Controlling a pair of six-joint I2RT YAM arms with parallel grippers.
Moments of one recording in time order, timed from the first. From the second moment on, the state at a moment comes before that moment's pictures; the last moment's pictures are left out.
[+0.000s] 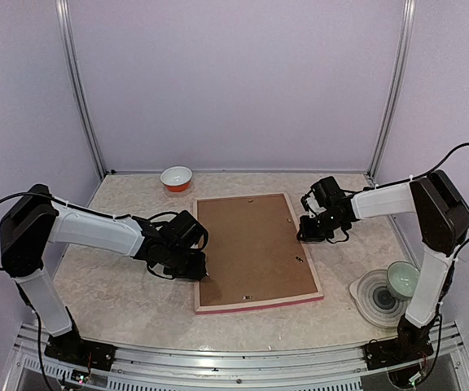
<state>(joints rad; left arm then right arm) -0.87 1.75 0.97 -0.31 -0.10 -0.65 0.46 1.87 1.10 -0.23 -0.13 0.34</state>
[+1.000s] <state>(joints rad) -0.86 1.72 0.95 -0.28 -0.10 -0.67 0.46 1.87 1.10 -0.23 -0.13 0.34</state>
